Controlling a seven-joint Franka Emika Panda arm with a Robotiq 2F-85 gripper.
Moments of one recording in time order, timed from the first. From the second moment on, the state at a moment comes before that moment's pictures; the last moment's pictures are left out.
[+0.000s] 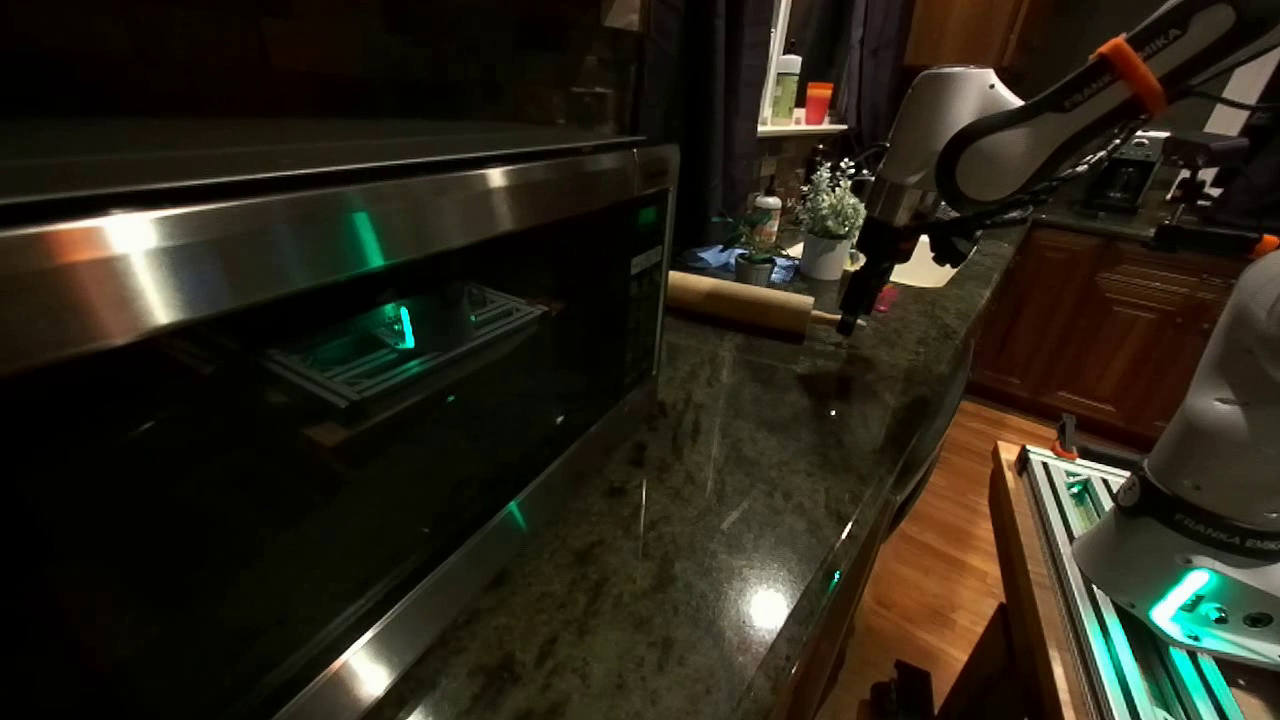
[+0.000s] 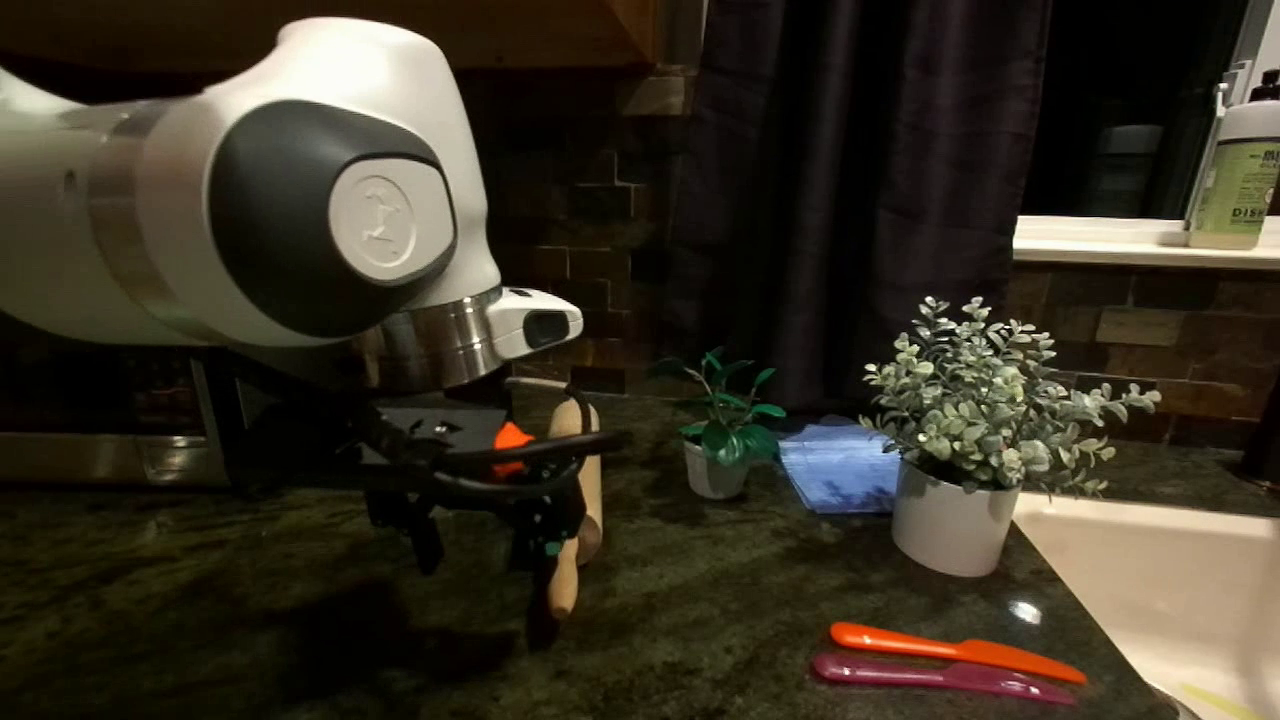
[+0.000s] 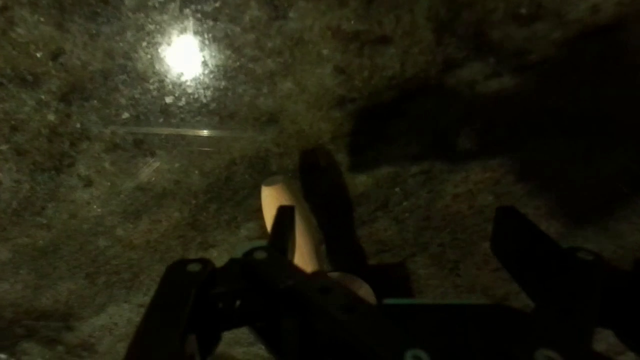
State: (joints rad) arm -0.22 -0.36 -0.15 -2.74 -0.18 2.53 -0.04
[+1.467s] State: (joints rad) arm -0.24 -0.21 -0.17 -2.62 -0.18 2.59 -0.04
